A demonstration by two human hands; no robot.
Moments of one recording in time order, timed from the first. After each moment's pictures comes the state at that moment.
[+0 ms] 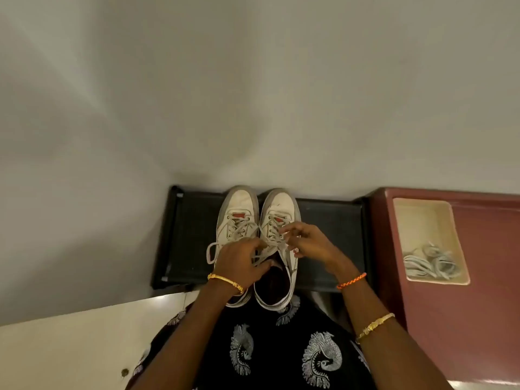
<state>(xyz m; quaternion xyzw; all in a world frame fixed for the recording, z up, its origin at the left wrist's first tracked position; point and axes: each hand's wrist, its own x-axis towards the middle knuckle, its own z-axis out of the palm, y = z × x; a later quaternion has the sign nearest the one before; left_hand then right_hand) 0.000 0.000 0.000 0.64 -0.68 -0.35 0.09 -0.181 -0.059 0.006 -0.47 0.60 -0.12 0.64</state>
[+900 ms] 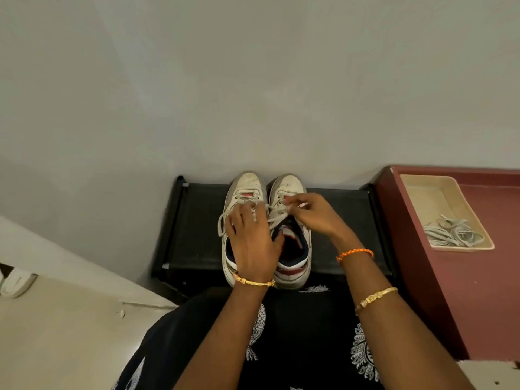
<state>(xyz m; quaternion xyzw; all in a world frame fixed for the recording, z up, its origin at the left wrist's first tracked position) -0.024 0.048 -0.058 0.75 -0.64 -0.01 0.20 -0.155 -0.021 -0.027 -0.61 0.61 -0.24 0.45</state>
